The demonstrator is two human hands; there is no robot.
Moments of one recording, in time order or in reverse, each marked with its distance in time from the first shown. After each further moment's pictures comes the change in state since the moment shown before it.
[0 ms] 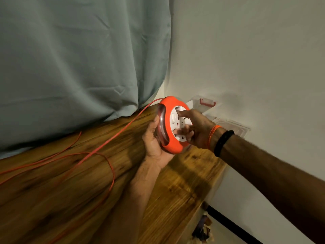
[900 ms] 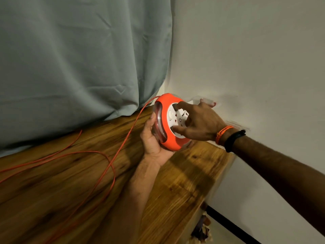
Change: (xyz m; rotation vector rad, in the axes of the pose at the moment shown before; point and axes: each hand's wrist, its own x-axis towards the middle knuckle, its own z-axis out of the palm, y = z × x) left_hand 0.002 0.004 -0.009 -0.020 -0.074 -0.009; right_hand 0.007 -0.002 -0.024 -1.441 0.221 -0.894
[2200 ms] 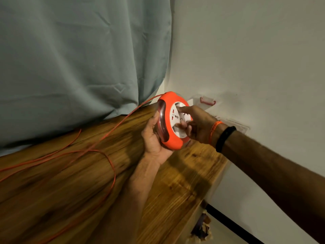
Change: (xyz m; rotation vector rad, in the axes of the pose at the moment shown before) left_hand -0.002 0.001 0.012 0.017 0.042 0.032; right_hand 0.004 -0.031 -0.004 1.368 -0.142 0.928
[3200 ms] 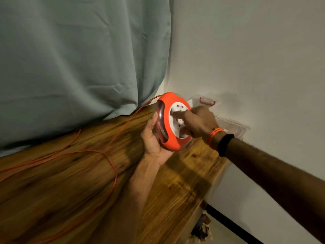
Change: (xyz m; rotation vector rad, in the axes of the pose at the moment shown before) left_hand 0.003 -0.003 -0.009 0.012 0.008 -0.023; right_hand 0.002 0.004 -0.003 -0.561 0.232 -0.444
